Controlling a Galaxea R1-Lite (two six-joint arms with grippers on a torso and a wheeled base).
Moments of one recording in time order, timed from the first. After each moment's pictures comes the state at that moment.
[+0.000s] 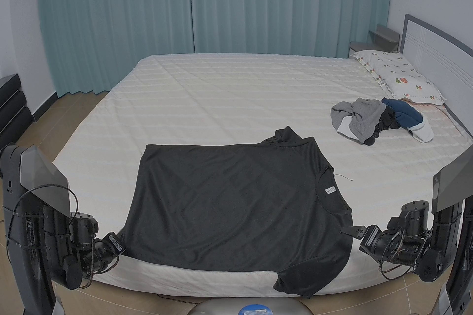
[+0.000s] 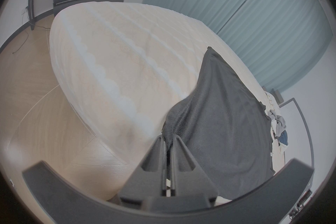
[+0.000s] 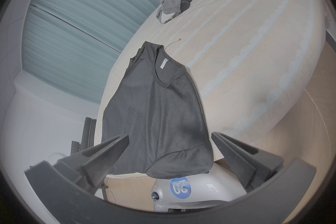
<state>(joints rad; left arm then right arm) -0.01 2.38 -0.06 -1.55 0.01 -0.75 0.22 2.20 -0.02 -1.55 0.15 0.88</state>
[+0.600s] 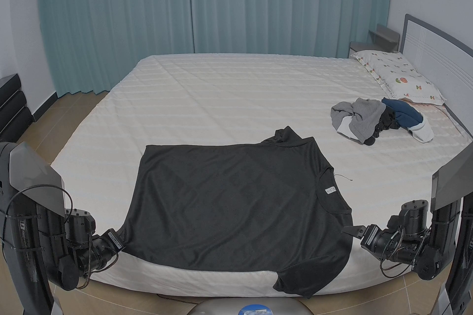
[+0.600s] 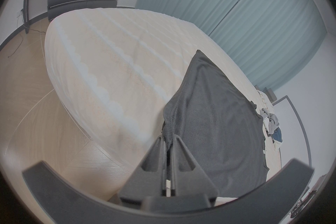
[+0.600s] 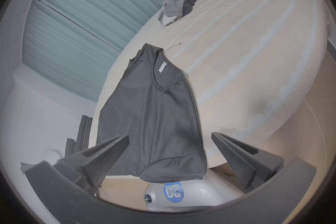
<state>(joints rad) -0.04 2.30 -0.04 -1.55 0.00 -0.74 0.20 2.23 -0.04 -1.55 0.14 0.81</state>
